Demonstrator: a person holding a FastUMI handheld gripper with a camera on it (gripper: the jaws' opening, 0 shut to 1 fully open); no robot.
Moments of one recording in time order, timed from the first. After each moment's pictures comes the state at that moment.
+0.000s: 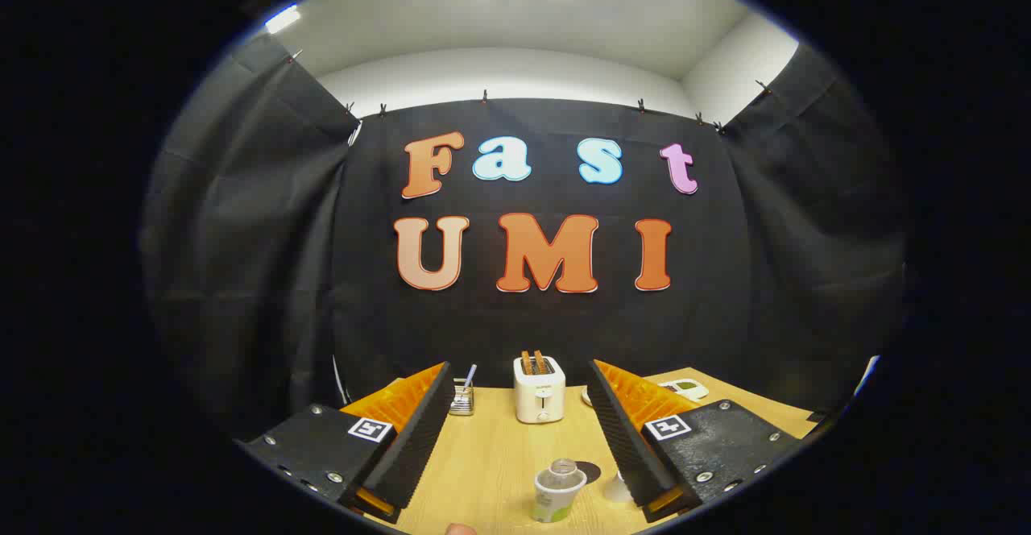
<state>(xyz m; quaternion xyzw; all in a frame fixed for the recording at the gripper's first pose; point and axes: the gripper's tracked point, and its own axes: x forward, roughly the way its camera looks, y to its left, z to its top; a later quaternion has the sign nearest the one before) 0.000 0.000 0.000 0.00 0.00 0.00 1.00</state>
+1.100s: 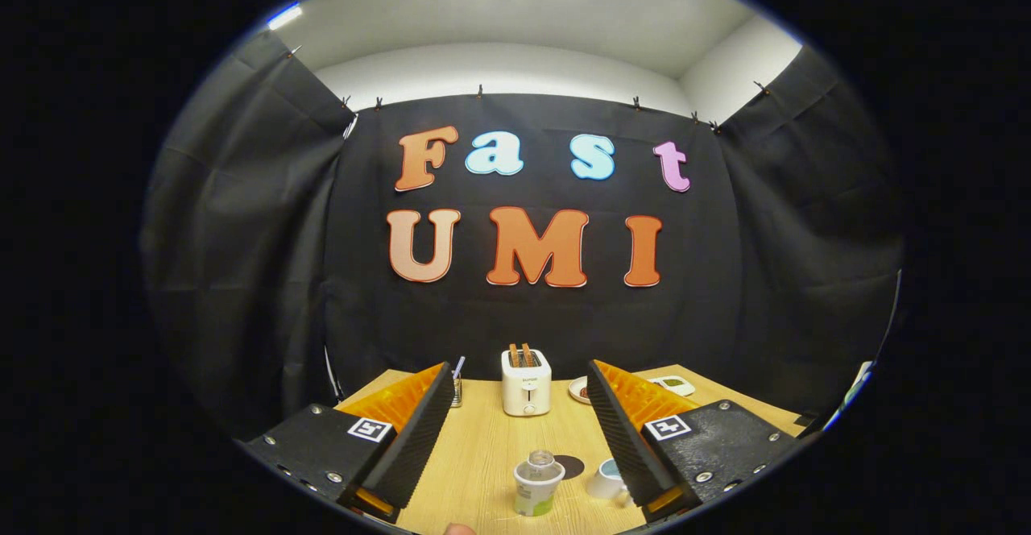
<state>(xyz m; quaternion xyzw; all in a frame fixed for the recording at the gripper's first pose) -0.006 -0.014 -0.012 0.00 0.02 -0.01 1.00</state>
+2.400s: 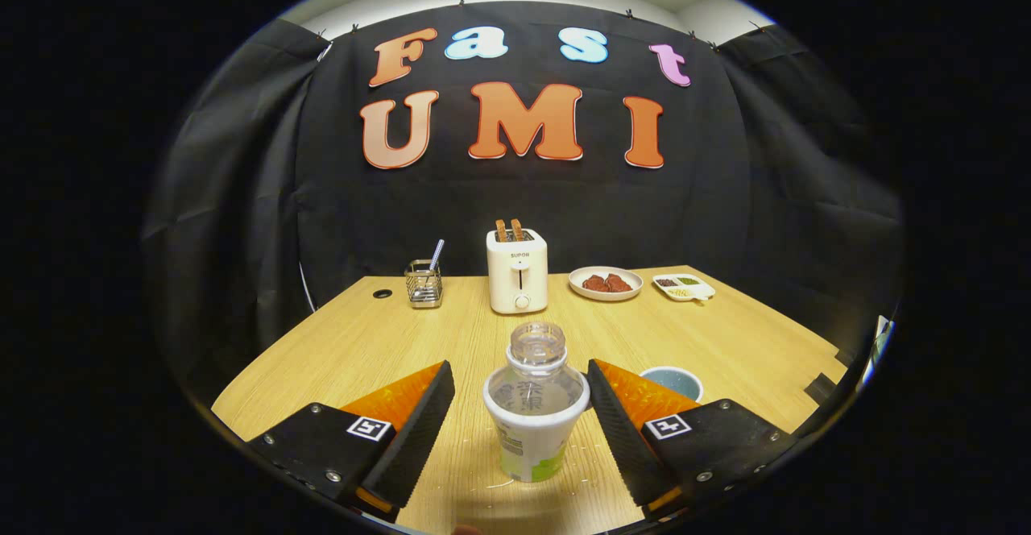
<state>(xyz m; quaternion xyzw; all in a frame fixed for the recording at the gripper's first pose) 0.042 -0.025 -0.232 0.01 0.19 -0.02 0.98</state>
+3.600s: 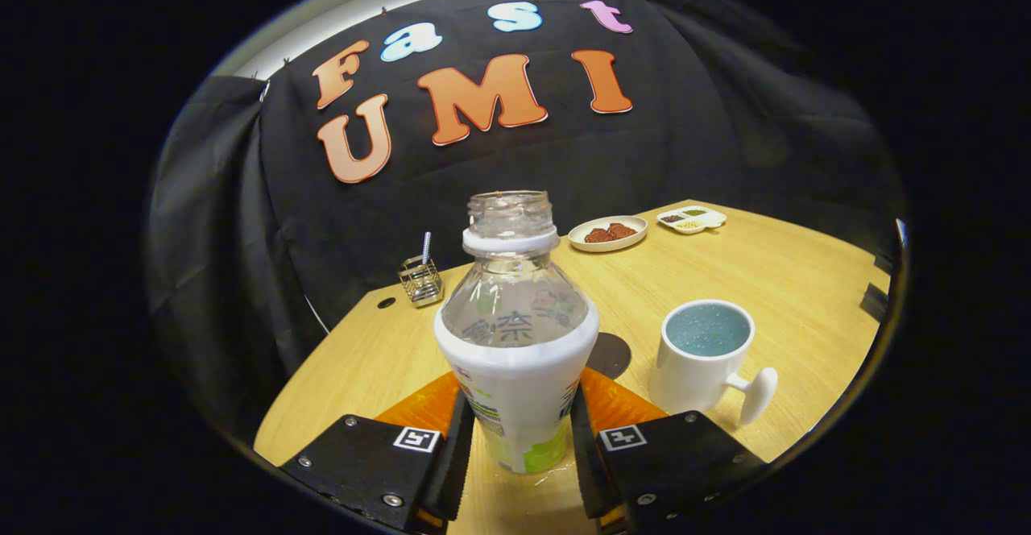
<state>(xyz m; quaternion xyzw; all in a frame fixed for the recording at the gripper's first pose) 0.057 -0.021 -0.277 0.17 0.21 -0.02 0.96</state>
